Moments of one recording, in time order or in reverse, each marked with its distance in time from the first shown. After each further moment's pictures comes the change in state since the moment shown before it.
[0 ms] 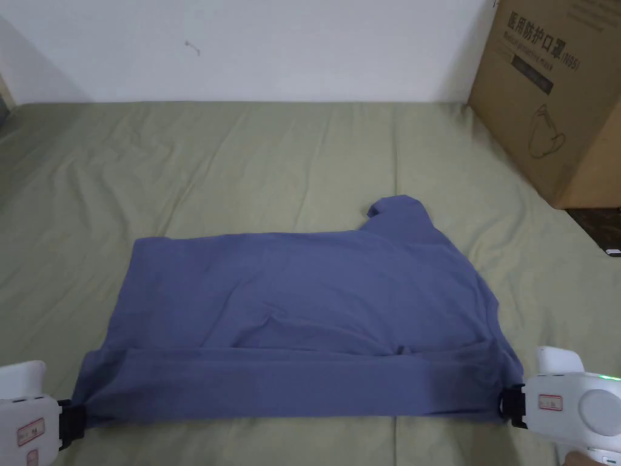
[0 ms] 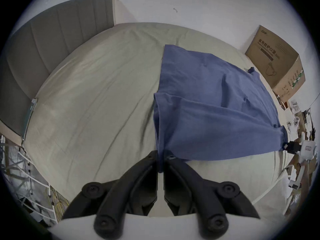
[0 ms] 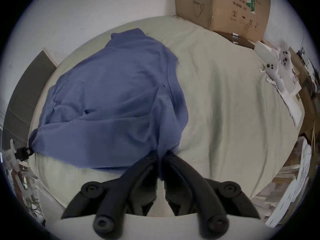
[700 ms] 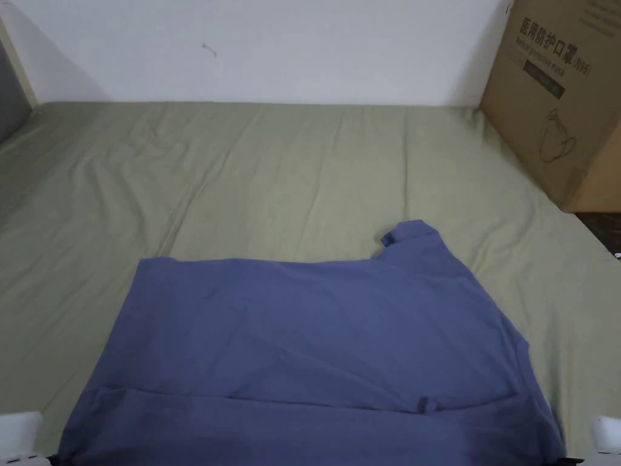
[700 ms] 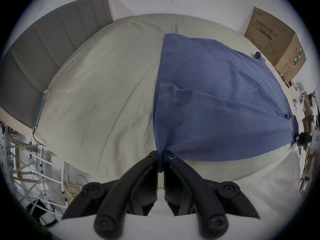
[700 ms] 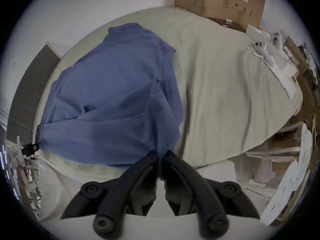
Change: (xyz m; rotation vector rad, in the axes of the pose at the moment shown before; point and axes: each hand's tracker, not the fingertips) left arm -0.005 -0.070 0.034 -0.080 0.068 -0.068; right arm 0.029 -0.077 0.042 -0.090 0.033 -0.010
